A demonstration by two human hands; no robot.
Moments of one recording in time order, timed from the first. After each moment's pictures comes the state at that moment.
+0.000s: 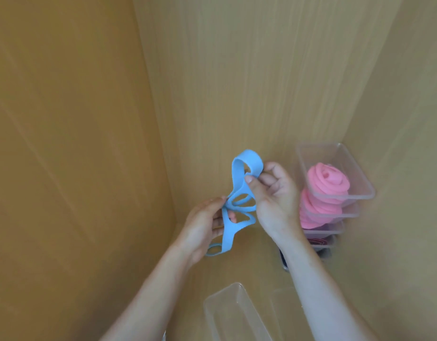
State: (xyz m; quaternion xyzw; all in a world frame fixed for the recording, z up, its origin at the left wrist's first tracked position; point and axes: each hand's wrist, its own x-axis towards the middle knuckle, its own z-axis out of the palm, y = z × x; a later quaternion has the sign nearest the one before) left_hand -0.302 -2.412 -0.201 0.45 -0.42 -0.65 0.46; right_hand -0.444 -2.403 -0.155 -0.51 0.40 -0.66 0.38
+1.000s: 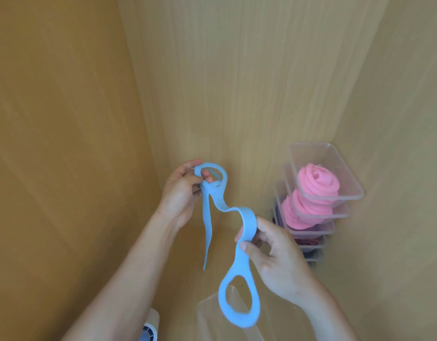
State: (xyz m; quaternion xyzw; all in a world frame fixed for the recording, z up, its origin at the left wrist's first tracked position) left_hand -0.288 -2.465 -0.163 0.38 -0.39 -0.59 0.59; right_hand -0.475 -2.345 -0.194 -0.69 0.47 -0.44 0.33
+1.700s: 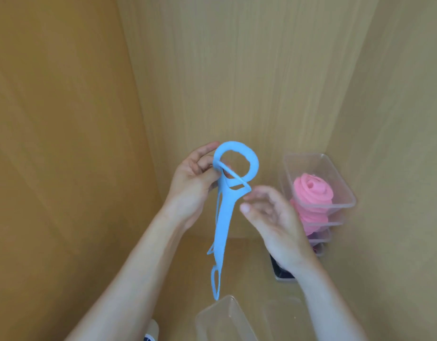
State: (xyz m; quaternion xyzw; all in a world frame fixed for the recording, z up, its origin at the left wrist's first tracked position) left_hand -0.313 -2.429 -0.105 0.28 -0.52 -0.55 0.58; right_hand -0.474 -2.371 -0.155 -0.60 0.45 -0.56 0.36
